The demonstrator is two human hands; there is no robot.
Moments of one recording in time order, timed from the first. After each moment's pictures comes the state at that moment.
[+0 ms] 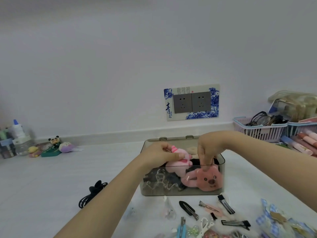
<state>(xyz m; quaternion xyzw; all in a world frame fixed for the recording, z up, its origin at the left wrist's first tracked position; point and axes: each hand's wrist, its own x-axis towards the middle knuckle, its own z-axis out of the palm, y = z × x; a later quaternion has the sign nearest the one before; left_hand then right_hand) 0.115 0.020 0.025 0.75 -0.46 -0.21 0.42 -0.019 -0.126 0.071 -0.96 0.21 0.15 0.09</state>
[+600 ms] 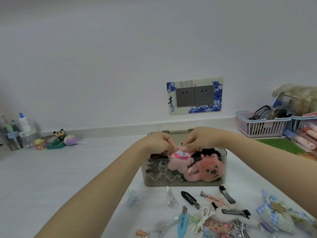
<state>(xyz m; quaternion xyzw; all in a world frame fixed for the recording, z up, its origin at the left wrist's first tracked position) 0.122 0.021 0.044 0.78 -0.47 -0.24 0.34 -0.009 -0.108 0.055 -0.95 0.14 -0.01 0.28</state>
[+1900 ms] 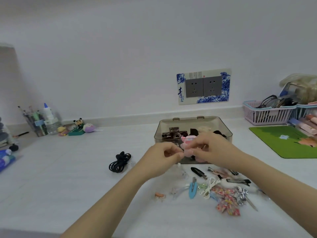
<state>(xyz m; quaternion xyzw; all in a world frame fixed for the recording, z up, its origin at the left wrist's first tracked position) 0.060 0.127 0.007 0.77 -0.51 -0.10 0.38 -0.064 -0.024 0.010 -0.94 0.10 -0.22 0.25</state>
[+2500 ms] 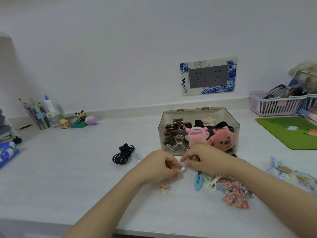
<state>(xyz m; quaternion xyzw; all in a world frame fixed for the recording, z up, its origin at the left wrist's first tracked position) 0.074 0.140 -0.024 0.80 -0.51 -0.16 0.26 -0.038 -0.008 -0.027 -0.97 0.11 -0.07 0.23</state>
